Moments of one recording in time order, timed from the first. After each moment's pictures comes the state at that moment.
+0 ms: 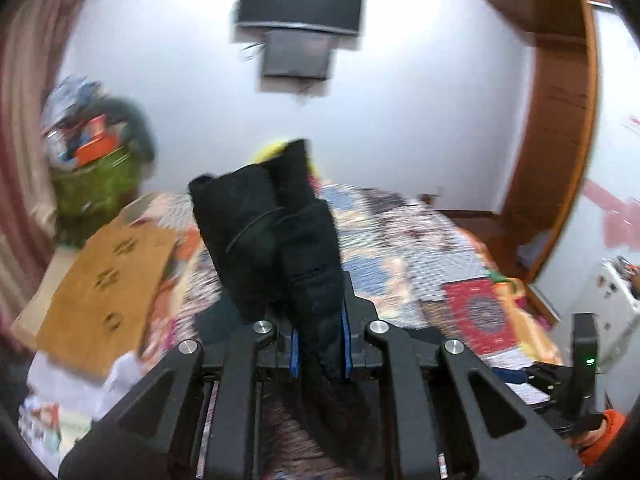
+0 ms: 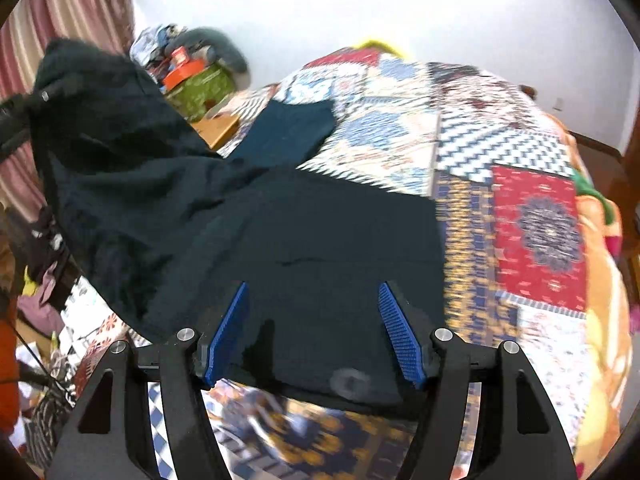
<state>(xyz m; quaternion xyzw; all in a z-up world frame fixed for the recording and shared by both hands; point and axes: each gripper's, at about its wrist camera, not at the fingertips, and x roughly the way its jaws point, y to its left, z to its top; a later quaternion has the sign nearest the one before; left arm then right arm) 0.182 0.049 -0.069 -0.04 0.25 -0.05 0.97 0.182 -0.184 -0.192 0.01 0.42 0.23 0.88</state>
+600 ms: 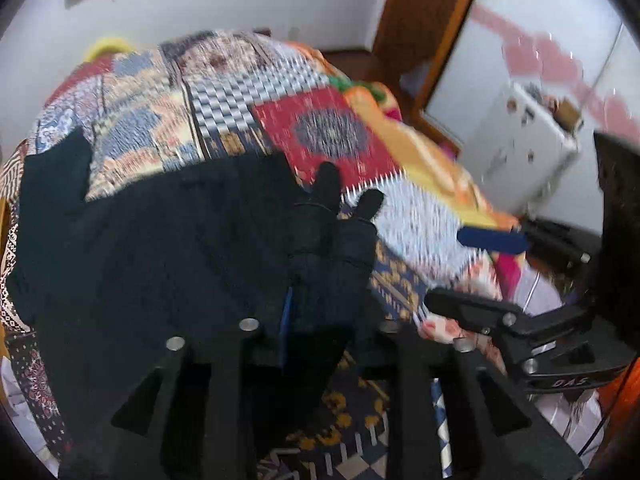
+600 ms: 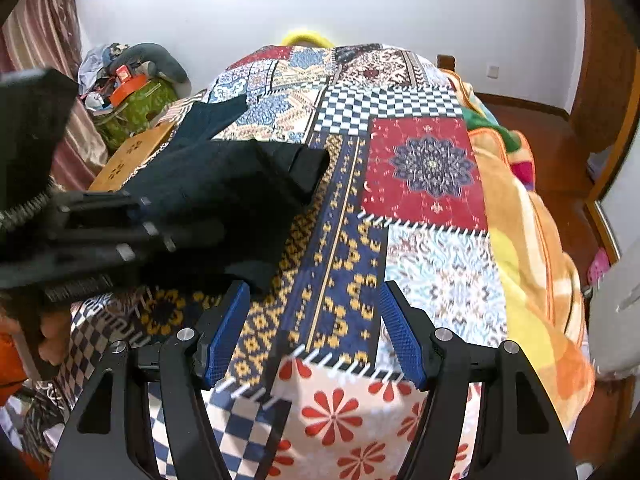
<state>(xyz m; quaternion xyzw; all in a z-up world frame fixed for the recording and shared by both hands) 0.206 -0.154 -0.217 0.08 0.48 -0.29 0.82 0.143 -0.288 -0.206 0.04 0.44 0.14 0.89</state>
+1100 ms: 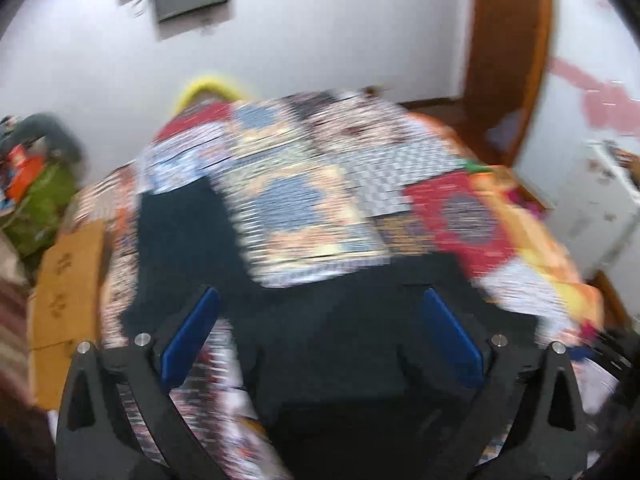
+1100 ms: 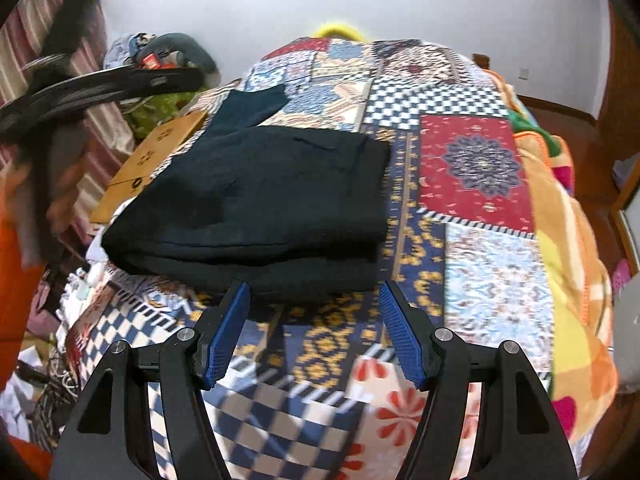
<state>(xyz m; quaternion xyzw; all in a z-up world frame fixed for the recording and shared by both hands) 0.293 -0.035 -0.160 0.09 0.41 -0.10 0.90 0.138 -0.247 -0.207 0.04 0.44 0.20 0.87</state>
